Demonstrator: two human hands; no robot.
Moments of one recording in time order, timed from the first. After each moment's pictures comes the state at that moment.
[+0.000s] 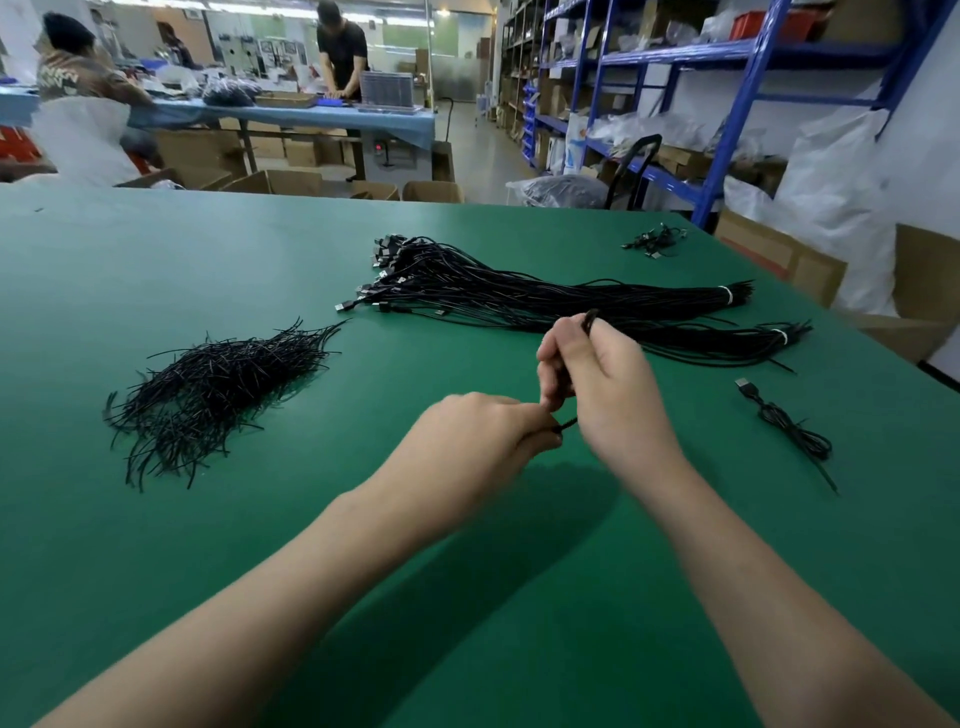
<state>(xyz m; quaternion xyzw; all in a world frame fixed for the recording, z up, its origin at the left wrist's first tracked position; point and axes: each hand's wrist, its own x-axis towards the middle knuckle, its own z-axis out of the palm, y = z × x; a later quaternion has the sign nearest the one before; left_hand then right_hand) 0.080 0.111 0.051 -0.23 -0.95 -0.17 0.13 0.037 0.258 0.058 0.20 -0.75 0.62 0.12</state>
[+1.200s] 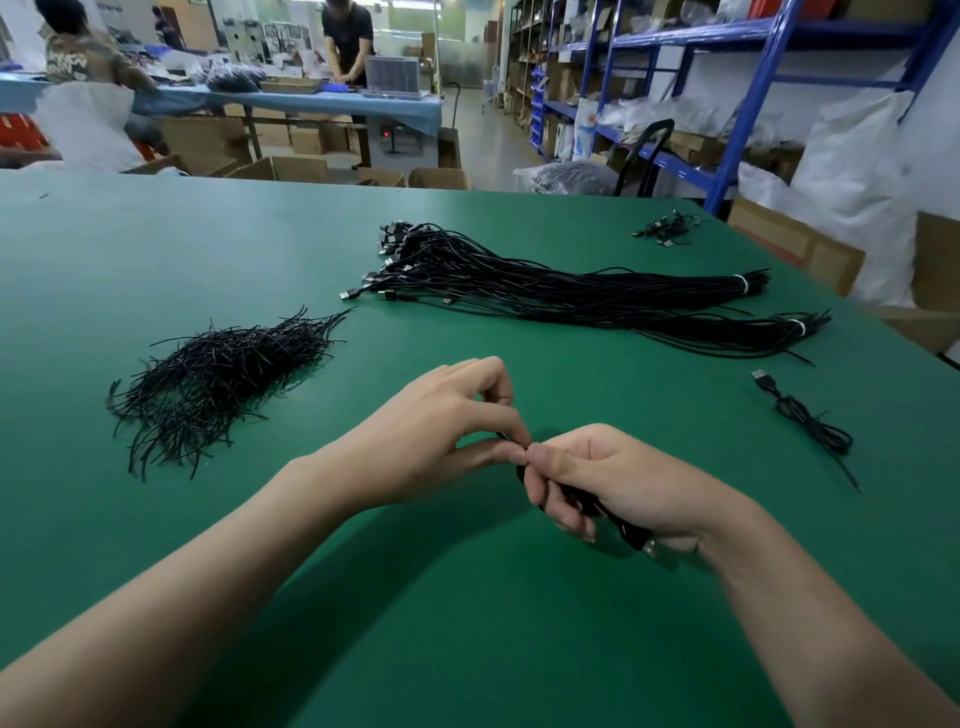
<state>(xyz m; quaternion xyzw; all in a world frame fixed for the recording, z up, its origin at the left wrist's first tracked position) 0.060 0.064 0.038 -0.38 -0.89 -0.20 0.17 0.057 0.287 0.030 0.25 -0.71 0.57 -0.33</state>
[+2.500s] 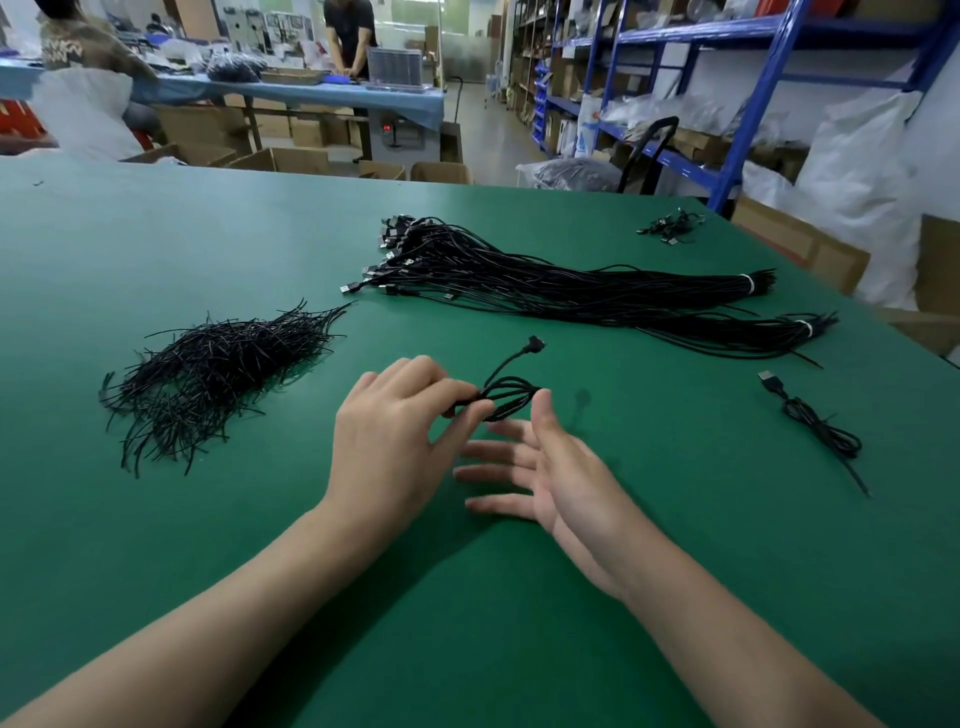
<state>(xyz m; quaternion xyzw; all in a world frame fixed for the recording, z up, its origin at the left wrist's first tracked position) 0.073 0.066 0.003 -0.13 -0.86 -0.22 0.44 0.072 0.234 0.004 0.05 -0.60 0.77 -0.23</state>
